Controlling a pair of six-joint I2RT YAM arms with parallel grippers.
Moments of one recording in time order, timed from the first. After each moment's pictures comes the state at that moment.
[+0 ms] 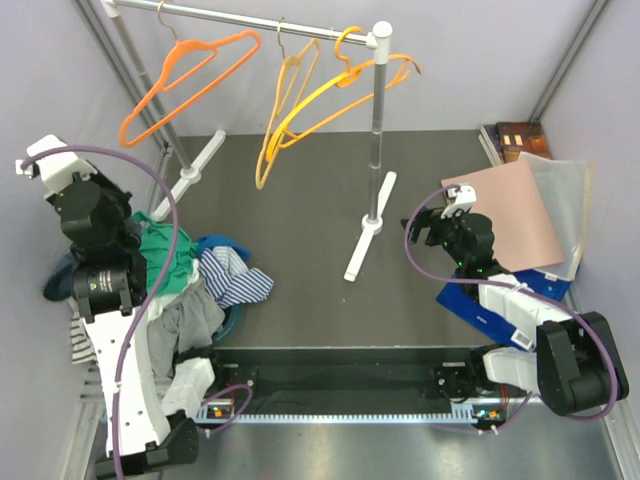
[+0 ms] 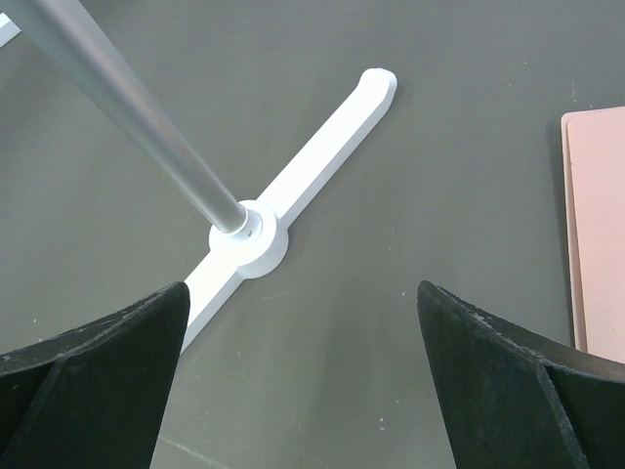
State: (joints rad) left arm 0.20 0.86 1.34 -0.45 -0.47 -0.15; right arm 0.24 1.19 0.47 0.51 -0.13 0.20
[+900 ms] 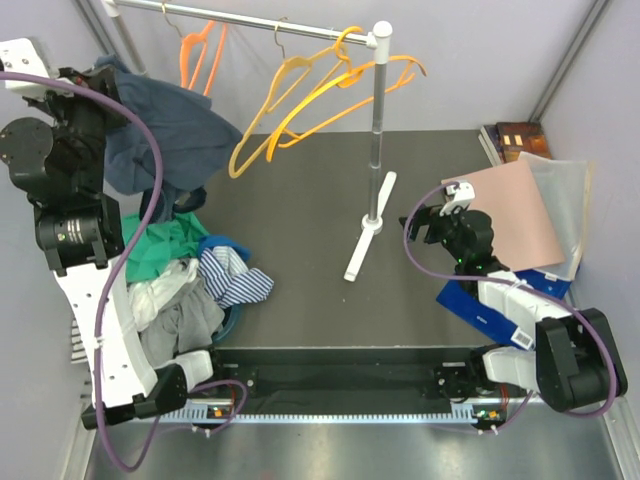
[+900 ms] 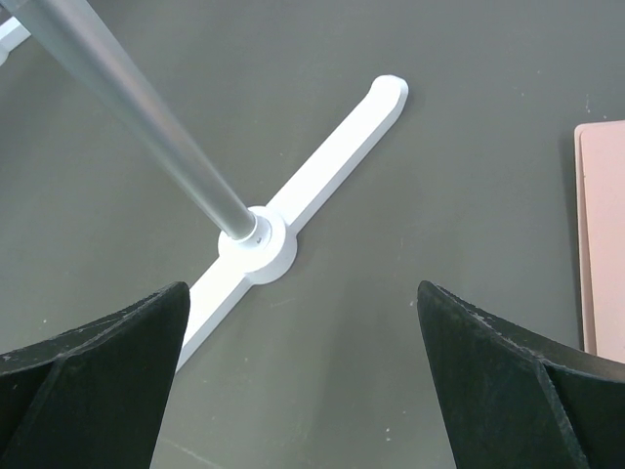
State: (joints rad) left arm 0.20 1.17 1.88 -0.32 0.13 -0.19; right arm 0.24 1.20 0.49 0.50 -0.15 0.20
